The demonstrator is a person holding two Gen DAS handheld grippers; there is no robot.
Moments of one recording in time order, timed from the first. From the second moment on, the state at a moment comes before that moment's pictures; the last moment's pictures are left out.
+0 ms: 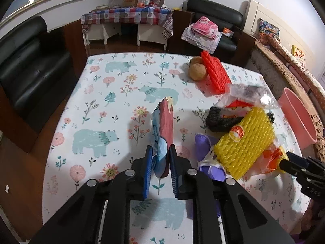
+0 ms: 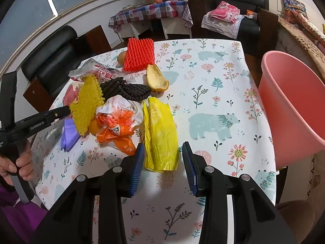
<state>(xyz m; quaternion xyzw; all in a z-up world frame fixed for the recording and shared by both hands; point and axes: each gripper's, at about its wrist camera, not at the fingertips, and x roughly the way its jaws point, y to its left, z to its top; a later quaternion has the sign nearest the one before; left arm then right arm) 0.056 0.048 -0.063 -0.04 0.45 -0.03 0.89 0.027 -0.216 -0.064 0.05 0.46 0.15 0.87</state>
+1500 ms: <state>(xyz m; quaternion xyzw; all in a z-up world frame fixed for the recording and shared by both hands) 0.040 -0.042 0.051 -0.01 0.34 -0.16 0.93 0.012 -0.282 -0.025 0.13 0.36 0.11 0.92</state>
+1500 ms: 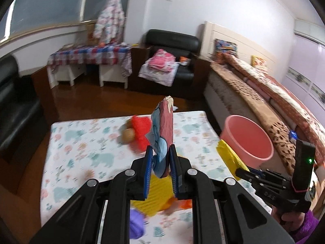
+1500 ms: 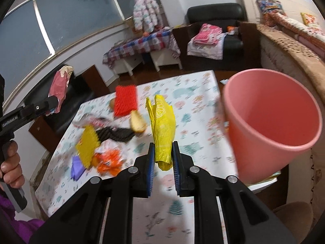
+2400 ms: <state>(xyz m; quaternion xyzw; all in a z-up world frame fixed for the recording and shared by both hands) 0.073 -0.245 0.038 0.05 0.34 -0.33 0.88 -0.001 -0.413 -0.022 0.21 0.31 -0.04 0.93</state>
